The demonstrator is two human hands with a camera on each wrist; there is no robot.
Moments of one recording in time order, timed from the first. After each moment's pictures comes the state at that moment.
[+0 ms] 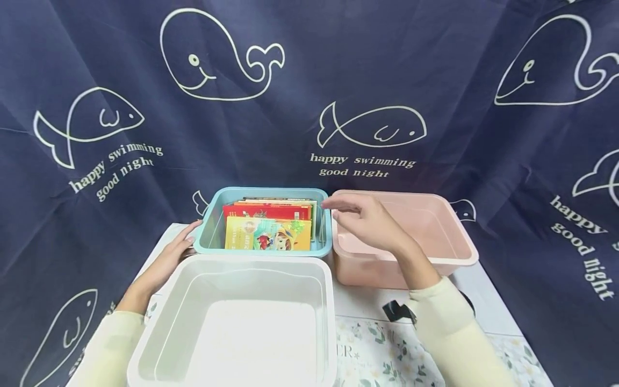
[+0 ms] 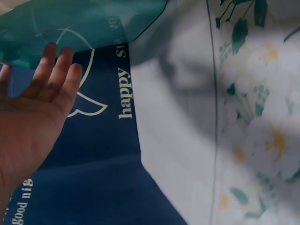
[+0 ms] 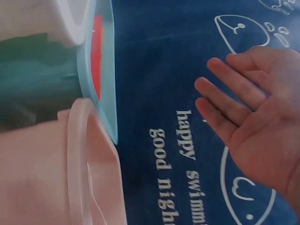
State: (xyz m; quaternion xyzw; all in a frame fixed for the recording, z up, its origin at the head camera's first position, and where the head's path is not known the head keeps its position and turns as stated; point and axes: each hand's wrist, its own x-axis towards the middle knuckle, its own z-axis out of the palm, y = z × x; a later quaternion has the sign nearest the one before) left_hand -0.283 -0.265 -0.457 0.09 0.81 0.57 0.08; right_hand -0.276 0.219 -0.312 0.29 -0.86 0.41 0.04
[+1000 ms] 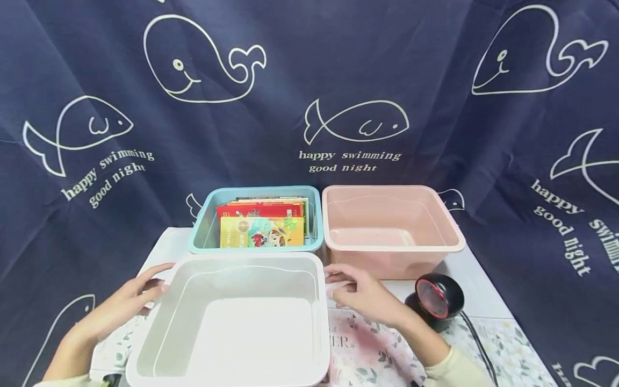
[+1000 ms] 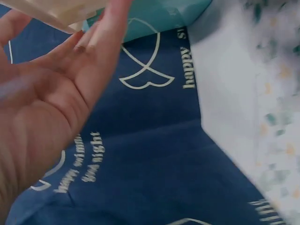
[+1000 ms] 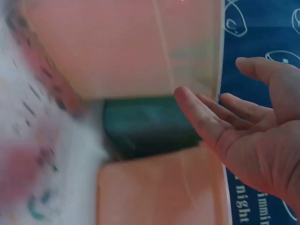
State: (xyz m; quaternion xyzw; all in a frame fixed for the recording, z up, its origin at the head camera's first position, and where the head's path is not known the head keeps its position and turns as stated) left_hand -0.183 -0.279 -0.411 0.07 0.87 0.47 0.16; right_hand -0.174 0.234 -0.412 0.23 -0.79 0.56 -0.13
